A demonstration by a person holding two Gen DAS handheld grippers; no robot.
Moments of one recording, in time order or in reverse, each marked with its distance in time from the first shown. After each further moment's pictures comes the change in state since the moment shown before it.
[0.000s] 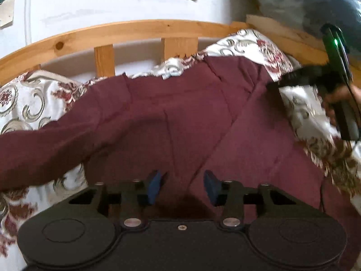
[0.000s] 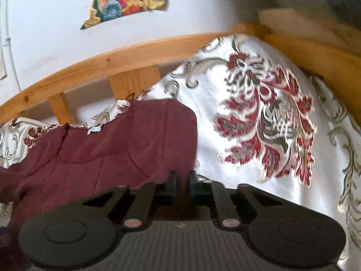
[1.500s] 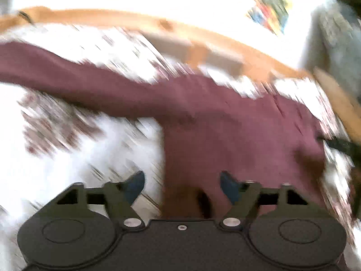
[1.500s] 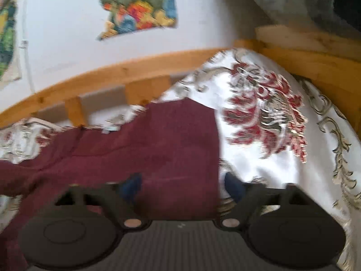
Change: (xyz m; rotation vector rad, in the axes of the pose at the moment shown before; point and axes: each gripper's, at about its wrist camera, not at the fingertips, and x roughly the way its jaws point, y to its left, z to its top) left arm -0.077 0.054 -0.053 -0.453 -0.129 0.240; right arm -0.040 0.030 -0.044 0.010 -0.119 0.016
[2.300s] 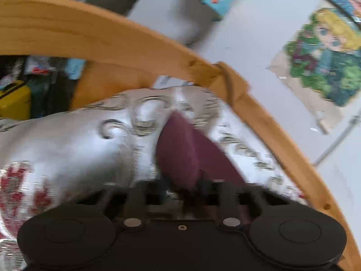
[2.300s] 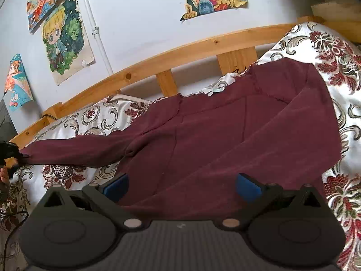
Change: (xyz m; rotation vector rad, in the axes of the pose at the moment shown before) left arm -0.055 0.208 0.086 -0.687 -0.364 0.444; right arm -0.047 0.104 -0.062 0.051 0.066 0.304
